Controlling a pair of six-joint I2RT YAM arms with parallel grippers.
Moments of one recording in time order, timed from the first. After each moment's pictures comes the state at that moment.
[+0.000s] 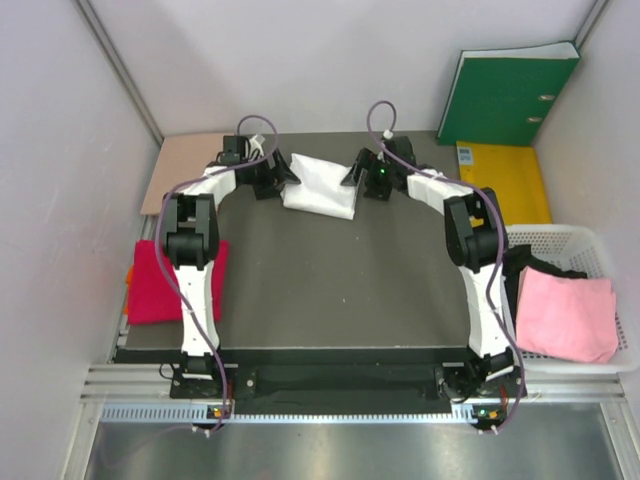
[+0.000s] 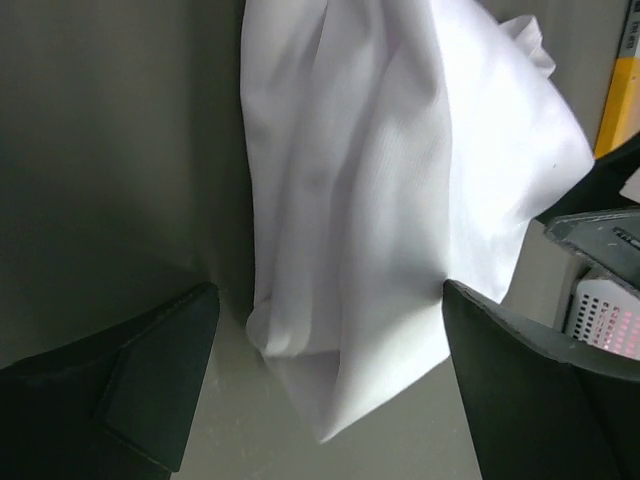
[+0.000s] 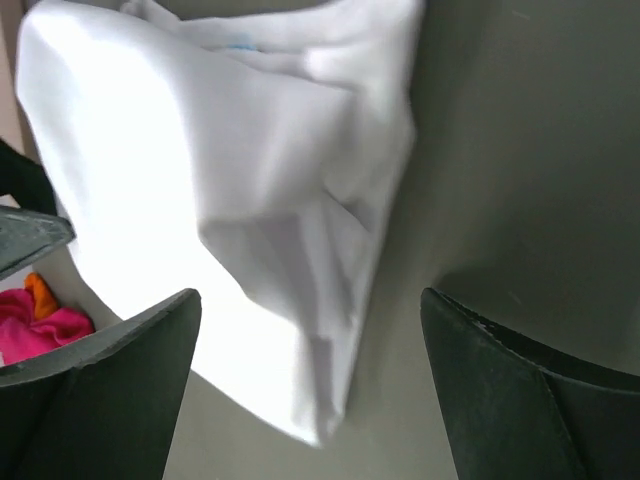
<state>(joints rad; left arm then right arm) -0.06 2.30 1.76 -0.29 0.63 -0.49 0.33 2.25 1.68 -0.14 -0.35 0.67</state>
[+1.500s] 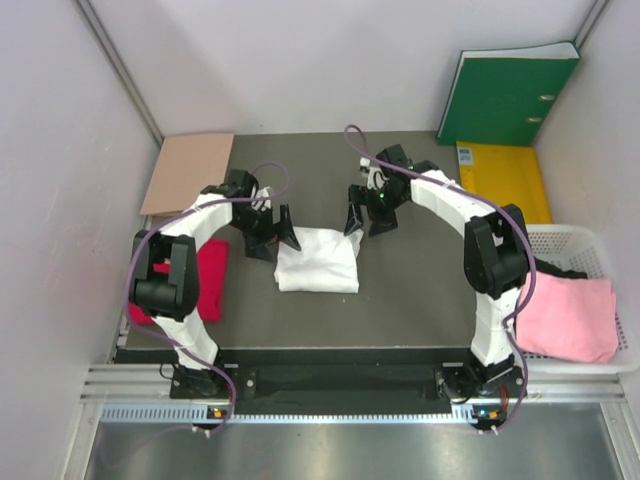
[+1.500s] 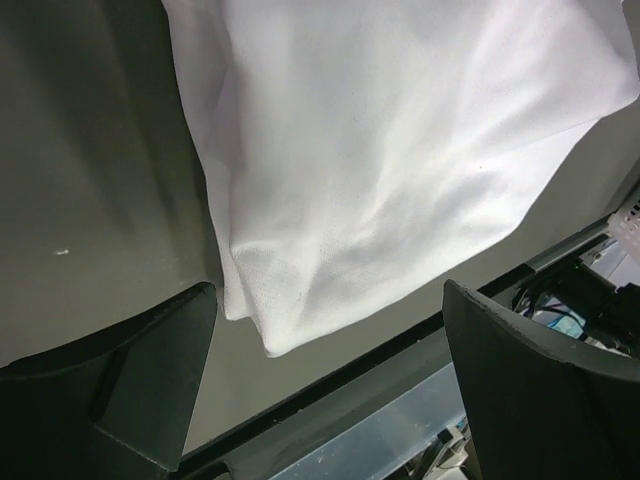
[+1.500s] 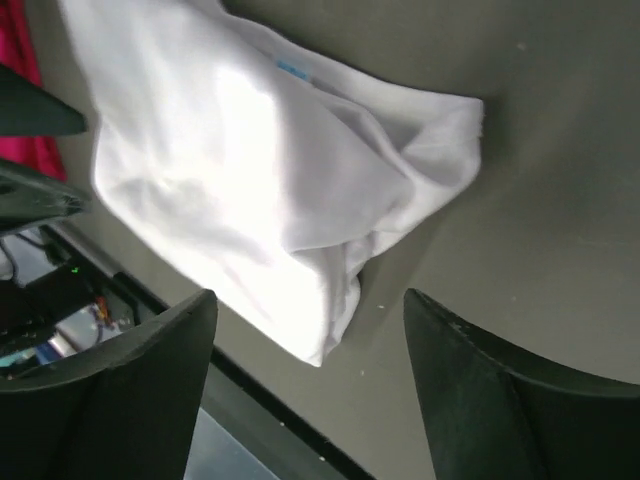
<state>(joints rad) -0.18 1.77 1.24 -0.76 0.53 -0.34 0.44 1.98 1.58 -0.76 -0.48 0.31</state>
